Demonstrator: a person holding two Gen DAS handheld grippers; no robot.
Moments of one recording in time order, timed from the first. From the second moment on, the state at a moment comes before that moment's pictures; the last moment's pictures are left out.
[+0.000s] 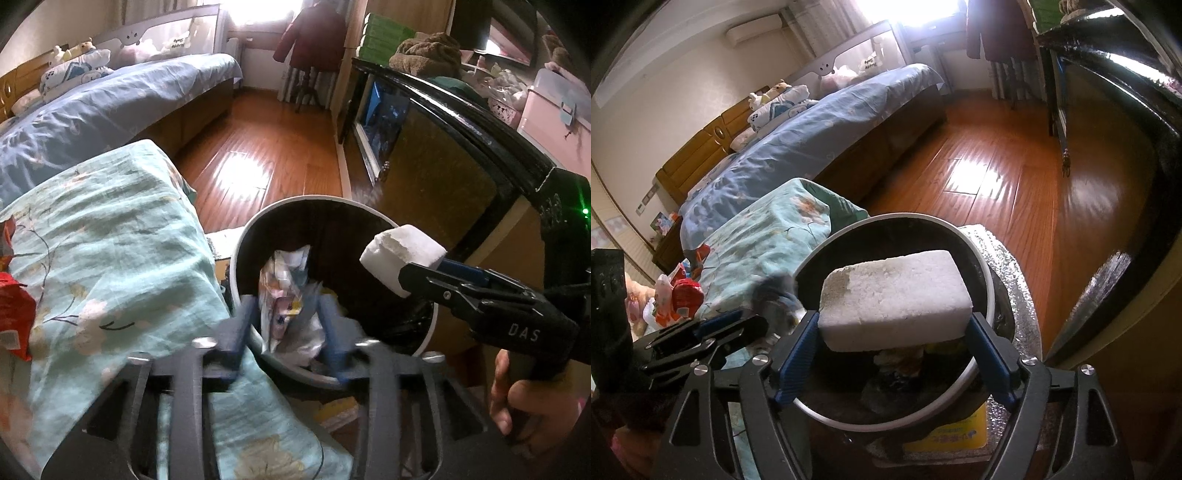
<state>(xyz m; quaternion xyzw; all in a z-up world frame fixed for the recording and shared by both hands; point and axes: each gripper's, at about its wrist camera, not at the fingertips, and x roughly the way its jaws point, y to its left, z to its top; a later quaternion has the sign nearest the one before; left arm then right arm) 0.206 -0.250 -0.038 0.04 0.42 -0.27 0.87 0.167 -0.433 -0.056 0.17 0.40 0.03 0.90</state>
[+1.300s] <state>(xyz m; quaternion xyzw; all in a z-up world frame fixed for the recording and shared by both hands) 0.147 -0.017 -0.043 -0.09 0.40 -0.09 0.91 0.164 -0.269 -0.045 0.15 0.41 0.17 0.88</state>
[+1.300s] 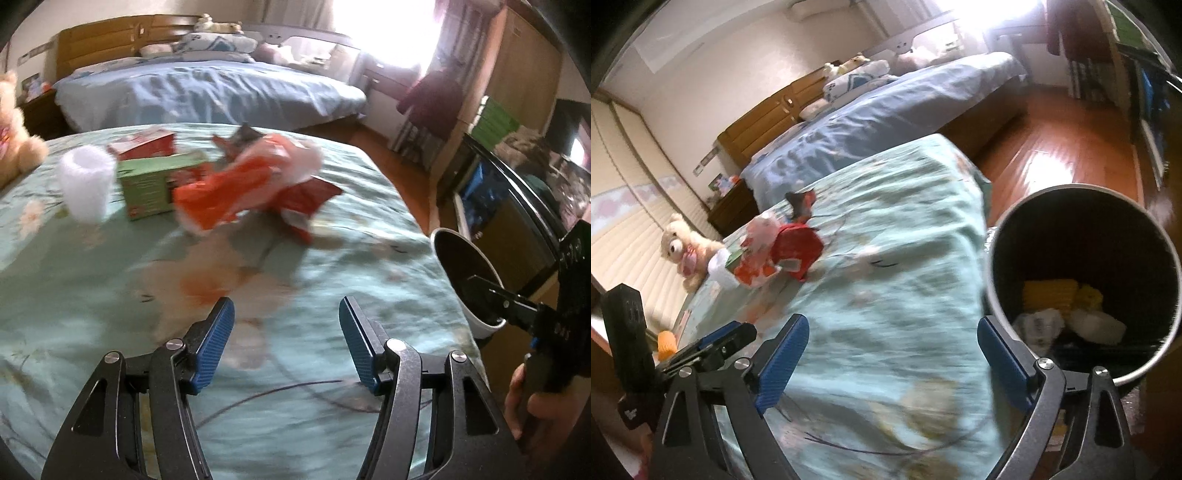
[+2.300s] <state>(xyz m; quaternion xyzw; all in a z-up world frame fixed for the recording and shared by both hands) 0.200 0.039 -0.037 -0.05 0.39 -0.06 0.92 0.232 -0.183 -0.055 0.11 0.42 0.24 0.87</state>
